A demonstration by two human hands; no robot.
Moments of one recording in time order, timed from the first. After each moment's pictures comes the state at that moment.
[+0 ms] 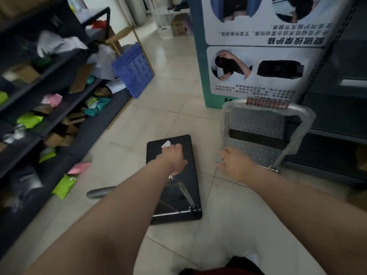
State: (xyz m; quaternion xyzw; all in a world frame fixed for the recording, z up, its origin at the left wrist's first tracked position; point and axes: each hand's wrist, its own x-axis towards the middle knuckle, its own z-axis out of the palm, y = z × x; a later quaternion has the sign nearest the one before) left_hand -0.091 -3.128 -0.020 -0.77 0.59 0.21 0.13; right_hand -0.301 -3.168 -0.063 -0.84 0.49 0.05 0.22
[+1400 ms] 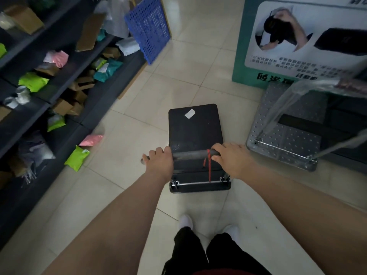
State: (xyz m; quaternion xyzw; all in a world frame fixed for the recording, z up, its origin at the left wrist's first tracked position) left_hand 0.148 -3.063 -0.094 -0.83 0.52 0.17 0.15; right_hand -0.061 -3.147 -0.094 -0.87 0.44 0.10 0.18
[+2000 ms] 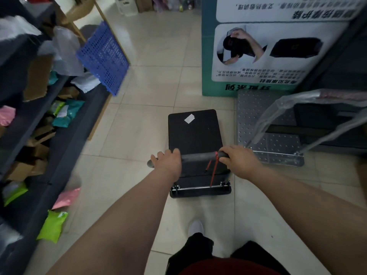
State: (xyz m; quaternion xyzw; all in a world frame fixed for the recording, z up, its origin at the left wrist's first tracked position) left_hand 0.212 -3.238 -0.090 -0.72 0.65 0.16 0.20; right_hand -0.009 -3.251 -0.096 -0.76 0.61 0.04 0.24
